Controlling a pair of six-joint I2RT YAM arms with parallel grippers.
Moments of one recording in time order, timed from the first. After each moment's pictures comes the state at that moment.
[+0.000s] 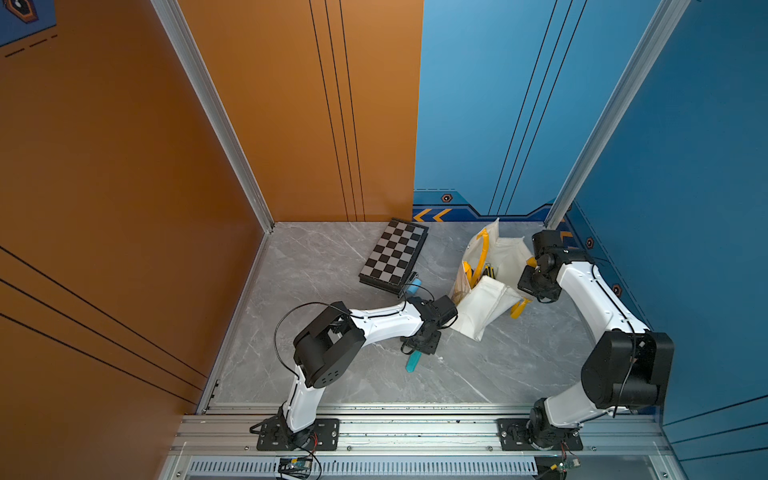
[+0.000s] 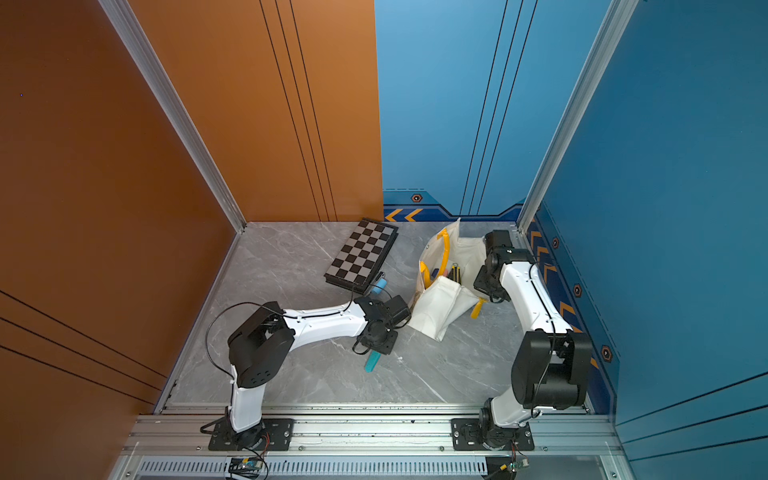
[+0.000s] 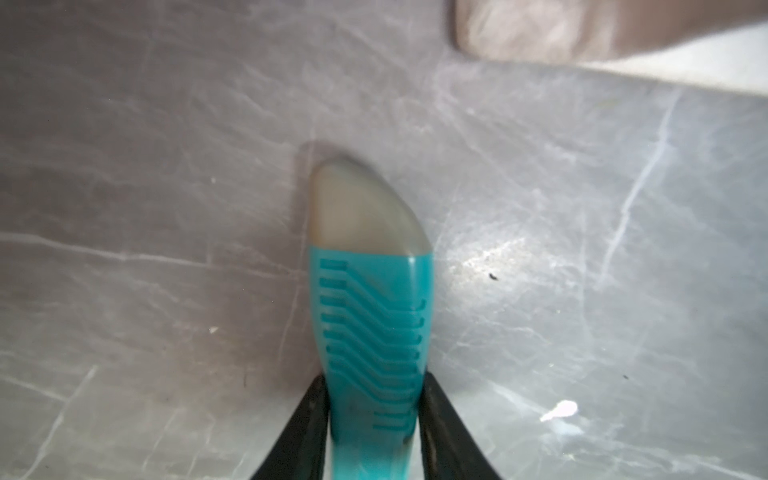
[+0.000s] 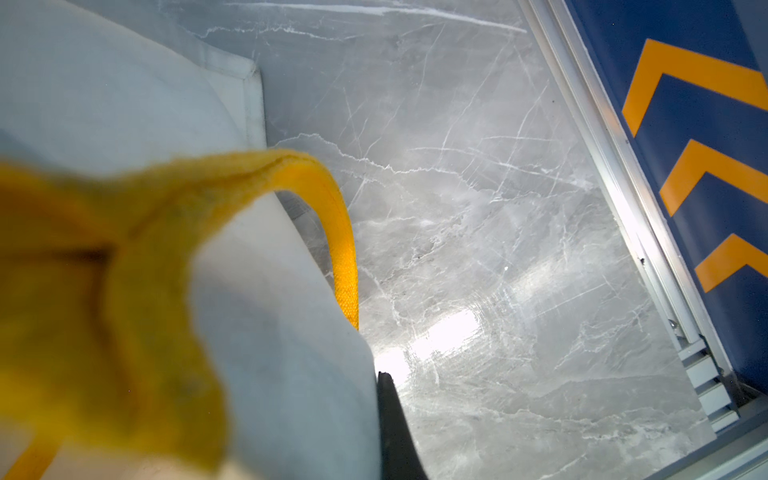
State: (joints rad) left arm -0.97 1.99 1.38 -0.79 -0.09 -0.58; right arm -0.04 1.54 1.31 -1.01 0.17 0.47
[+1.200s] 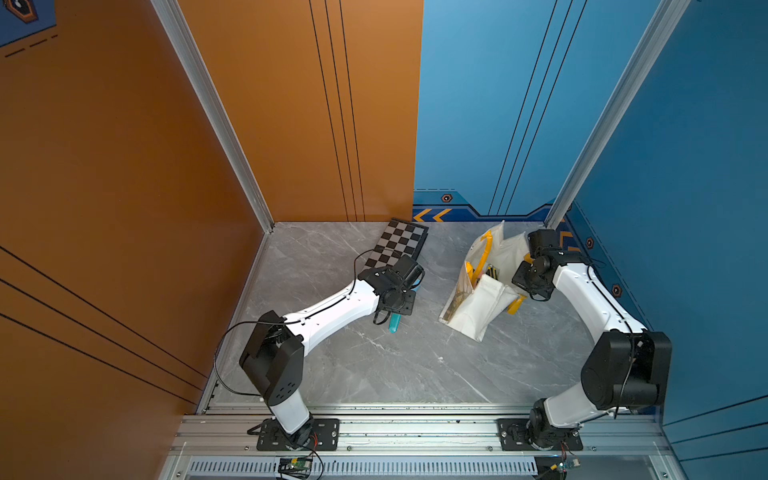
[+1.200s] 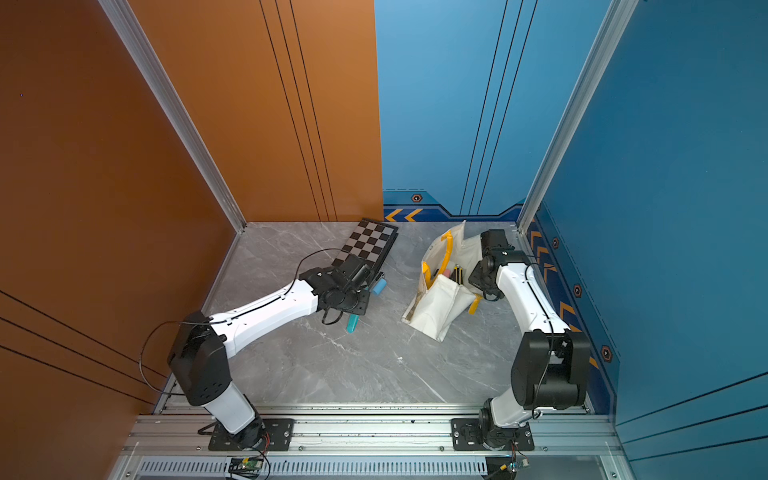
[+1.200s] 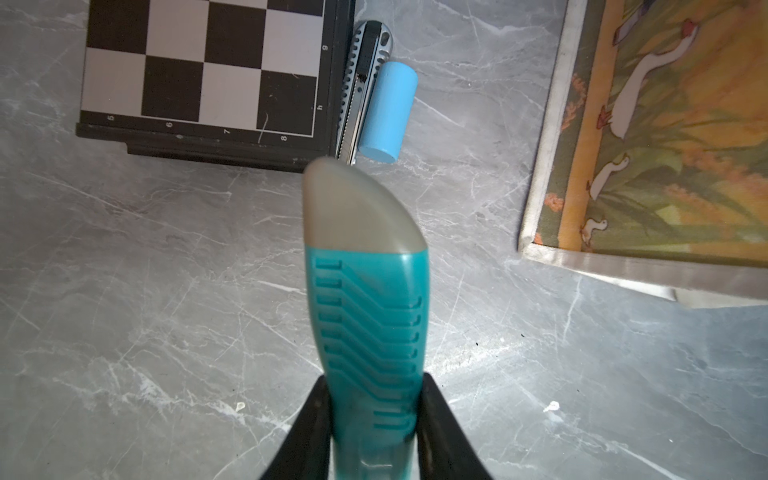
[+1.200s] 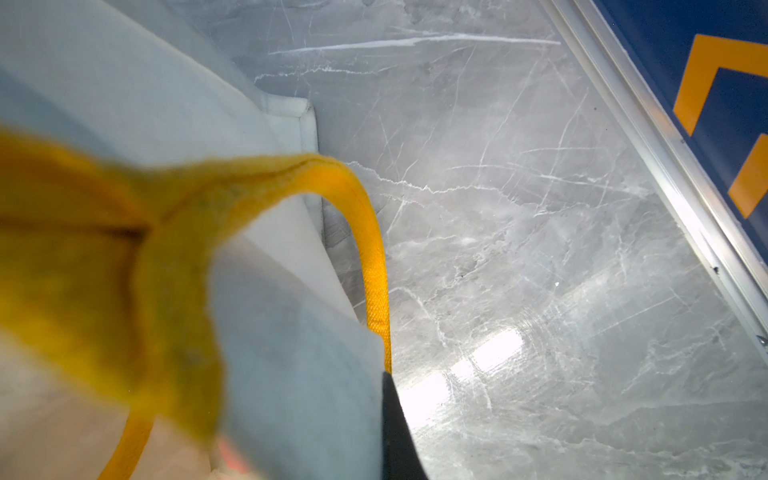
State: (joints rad) left arm -0.75 1.69 1.37 -0.80 -0.17 -0.48; right arm 0.00 1.55 1.29 -0.90 0.14 0.58
